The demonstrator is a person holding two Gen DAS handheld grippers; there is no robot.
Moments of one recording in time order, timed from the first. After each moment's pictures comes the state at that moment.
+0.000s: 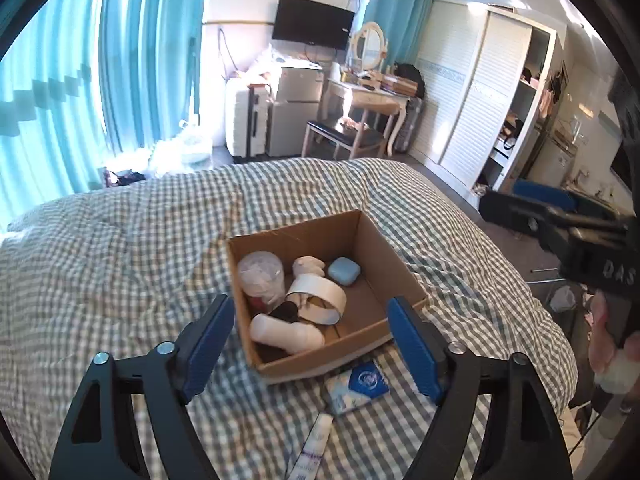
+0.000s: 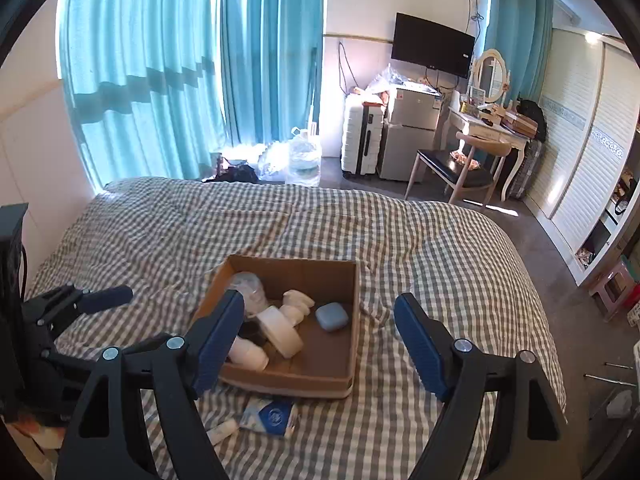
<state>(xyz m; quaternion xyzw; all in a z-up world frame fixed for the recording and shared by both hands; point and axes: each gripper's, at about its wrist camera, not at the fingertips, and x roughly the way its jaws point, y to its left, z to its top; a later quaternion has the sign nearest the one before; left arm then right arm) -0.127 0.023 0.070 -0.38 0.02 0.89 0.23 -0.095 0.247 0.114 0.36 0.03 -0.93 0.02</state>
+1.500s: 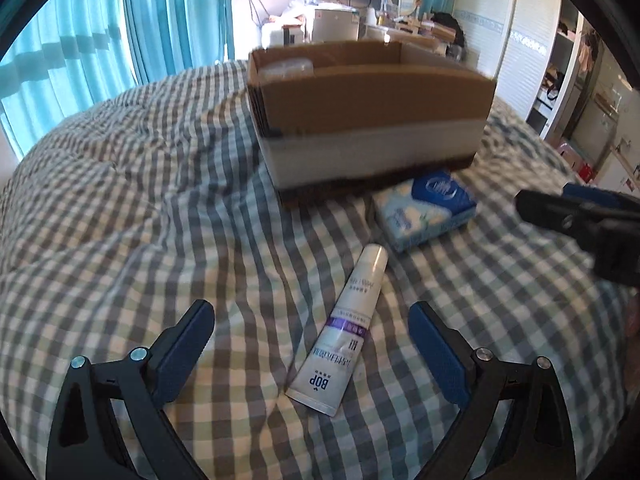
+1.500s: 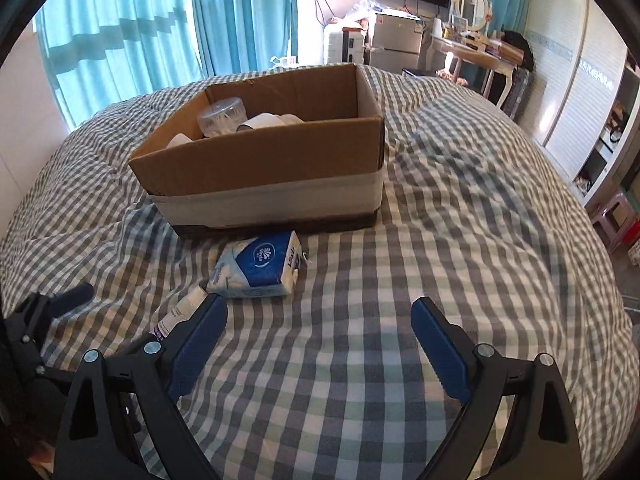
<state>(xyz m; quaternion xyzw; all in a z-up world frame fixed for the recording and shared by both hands) -0.049 0.026 -0.134 -0.45 0.06 0.88 0.15 -0.027 0.246 -0.093 0.45 -0.01 -0.89 -0.02</state>
